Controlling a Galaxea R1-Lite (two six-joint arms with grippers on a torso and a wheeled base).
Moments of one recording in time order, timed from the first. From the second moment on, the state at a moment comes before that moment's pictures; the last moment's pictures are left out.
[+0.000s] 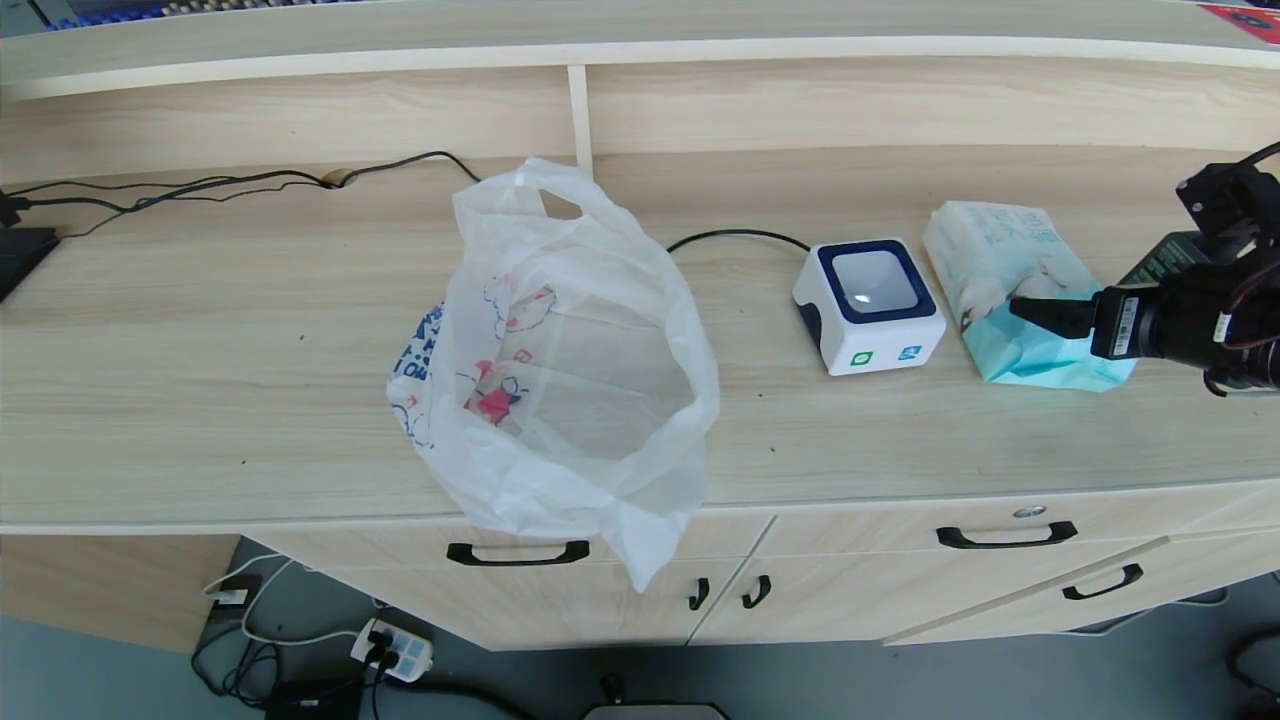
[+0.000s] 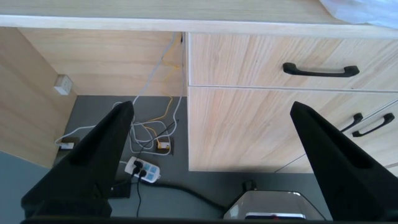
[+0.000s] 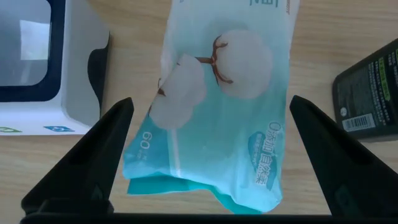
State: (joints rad) left arm 0.00 0.00 0.00 -0.03 0.00 0.03; right arm -0.07 1.58 -1.01 -0.36 0.17 -0.10
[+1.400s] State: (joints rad) left arm 0.00 0.00 0.00 -0.03 0.00 0.03; right arm -0.07 1.75 -1.13 -0.41 0.17 -0.10
